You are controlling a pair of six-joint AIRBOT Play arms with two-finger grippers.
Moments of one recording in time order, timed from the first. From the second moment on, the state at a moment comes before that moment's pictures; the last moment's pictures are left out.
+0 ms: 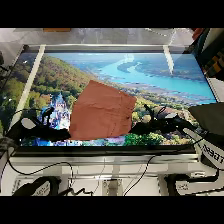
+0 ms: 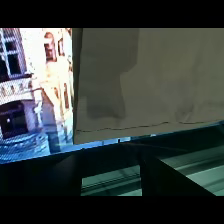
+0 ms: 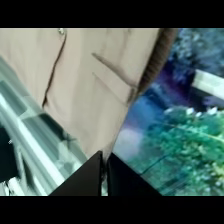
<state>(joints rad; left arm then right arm) 0.17 -1.12 0.59 1.06 -1.07 -1.18 0.05 -1.53 0.69 -0.42 1.13 0.79</state>
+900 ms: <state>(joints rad) 0.33 -1.44 0.60 0.56 -1.04 -0.68 0.05 -1.51 0.69 -0.41 1.24 0.79</state>
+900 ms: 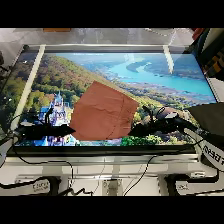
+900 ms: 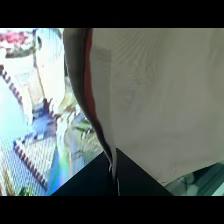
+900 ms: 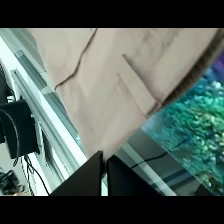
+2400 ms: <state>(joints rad) 0.33 -0.40 0.82 0.58 -0.92 -0.77 0.38 -0.91 1.26 -0.88 0.91 1.31</state>
